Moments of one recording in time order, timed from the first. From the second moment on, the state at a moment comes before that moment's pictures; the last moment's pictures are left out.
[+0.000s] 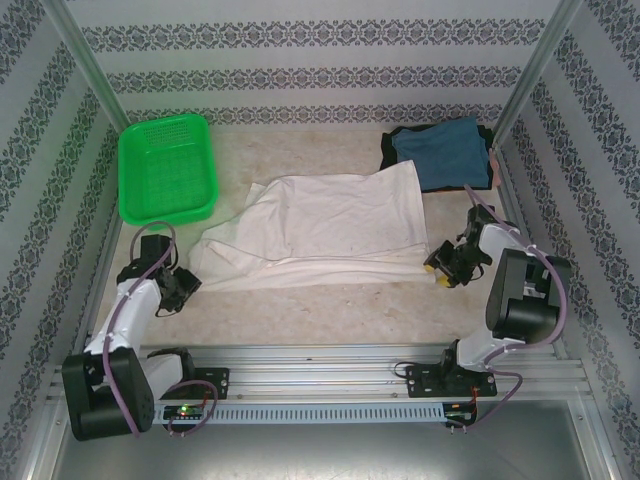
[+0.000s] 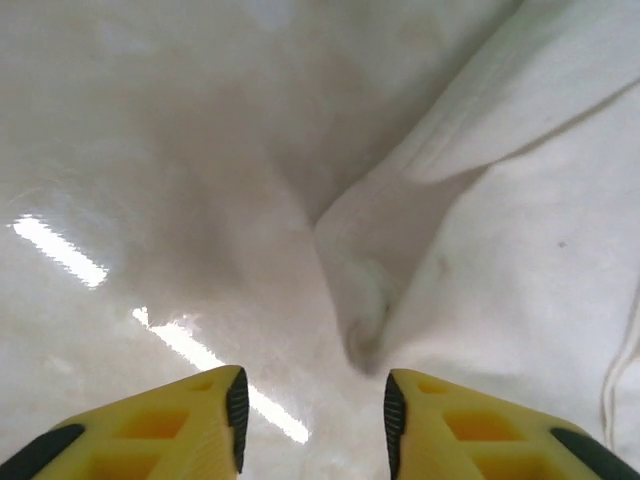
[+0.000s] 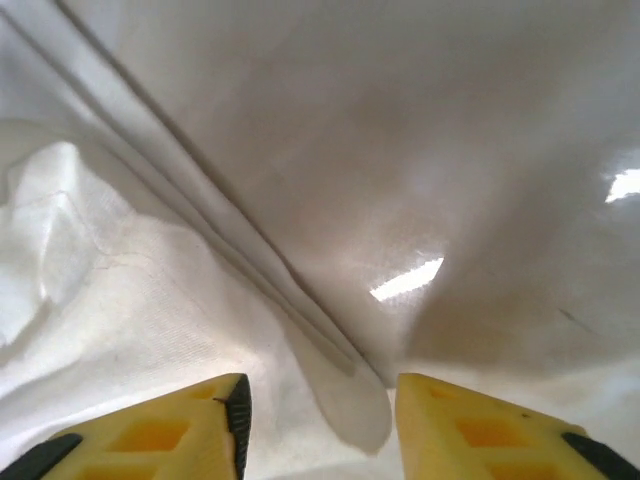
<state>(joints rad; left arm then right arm) 0.20 1.06 0.59 -0.79 0.10 -0.76 -0.25 1.57 0.87 -0.82 -0.37 0.50</state>
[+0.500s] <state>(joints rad) -0.13 1.16 0.80 -0.76 0.24 -0.90 -0.14 1.25 0.98 -0.84 -0.47 0.41</state>
